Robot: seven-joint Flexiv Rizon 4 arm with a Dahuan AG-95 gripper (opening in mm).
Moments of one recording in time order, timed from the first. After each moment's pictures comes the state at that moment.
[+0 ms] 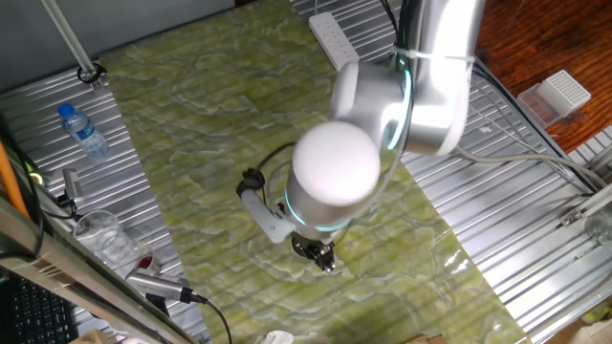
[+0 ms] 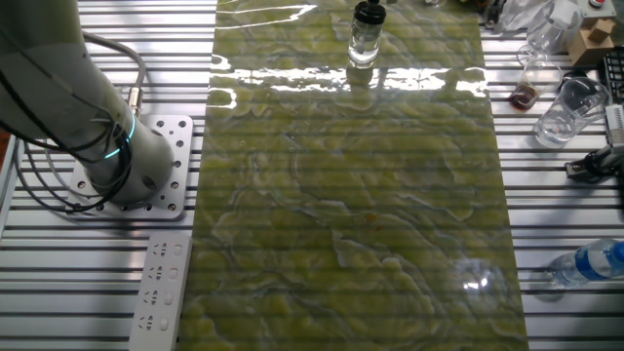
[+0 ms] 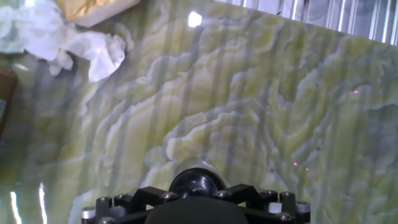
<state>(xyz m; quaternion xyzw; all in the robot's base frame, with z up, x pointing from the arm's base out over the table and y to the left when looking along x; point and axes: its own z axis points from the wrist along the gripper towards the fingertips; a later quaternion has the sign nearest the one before) 0.492 0.308 0.151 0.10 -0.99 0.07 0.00</state>
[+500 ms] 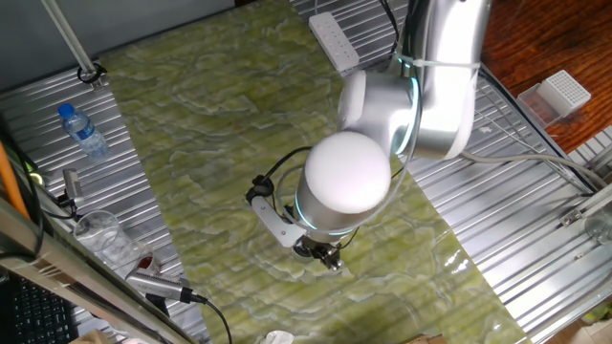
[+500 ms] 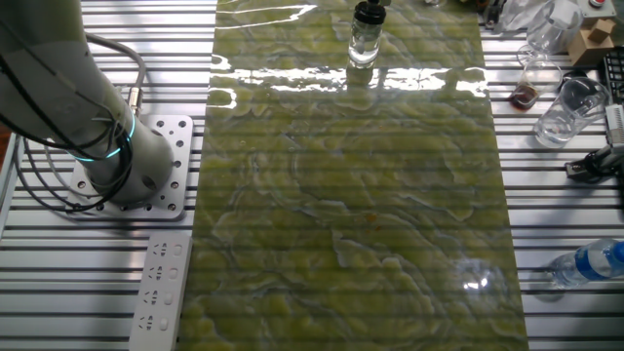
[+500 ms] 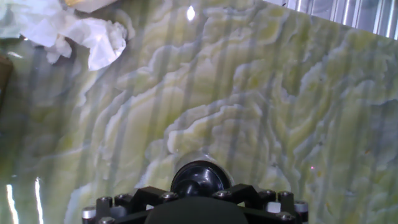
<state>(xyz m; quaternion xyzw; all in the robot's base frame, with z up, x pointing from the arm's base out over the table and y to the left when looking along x) 0.478 0.307 0.142 0.12 -0.99 0.08 0.00</state>
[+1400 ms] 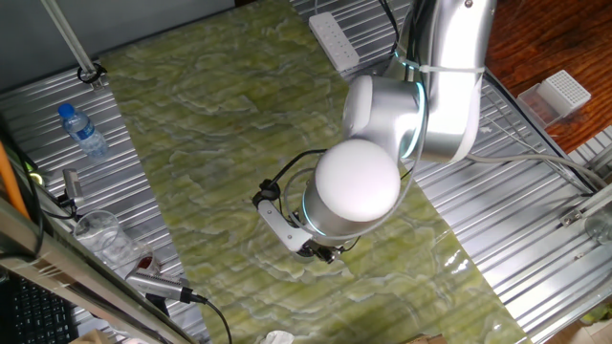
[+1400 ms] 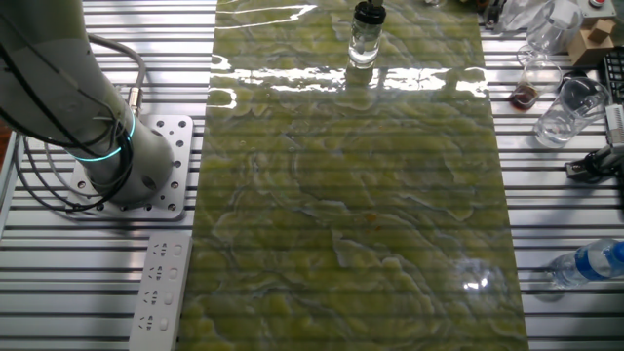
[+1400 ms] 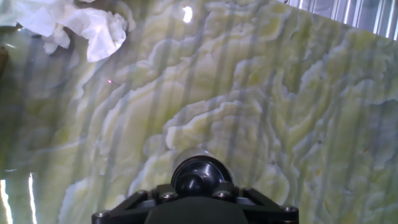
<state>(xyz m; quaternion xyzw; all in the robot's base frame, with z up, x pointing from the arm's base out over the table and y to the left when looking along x) 0.477 0.308 0.139 0.11 -0.99 0.09 0.00</state>
